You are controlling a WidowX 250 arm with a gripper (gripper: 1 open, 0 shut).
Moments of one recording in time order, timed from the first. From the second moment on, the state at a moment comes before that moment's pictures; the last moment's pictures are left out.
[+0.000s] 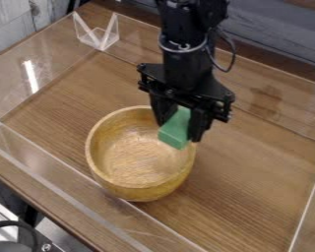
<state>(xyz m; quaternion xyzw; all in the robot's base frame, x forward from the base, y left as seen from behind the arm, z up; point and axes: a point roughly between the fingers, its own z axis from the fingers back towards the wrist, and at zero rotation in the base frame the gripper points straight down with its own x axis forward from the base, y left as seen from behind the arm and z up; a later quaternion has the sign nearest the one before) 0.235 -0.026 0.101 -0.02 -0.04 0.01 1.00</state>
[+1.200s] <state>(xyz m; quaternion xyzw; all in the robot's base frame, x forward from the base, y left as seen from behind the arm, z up) 0.222 -0.013 0.082 -0.03 -0.03 0.02 1.00</state>
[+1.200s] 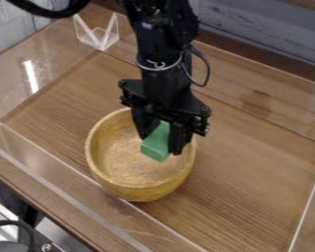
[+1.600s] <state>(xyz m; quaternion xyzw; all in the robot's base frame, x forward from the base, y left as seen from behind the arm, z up) 0.222 -0.010 0.079 -0.03 -0.03 0.02 1.00</state>
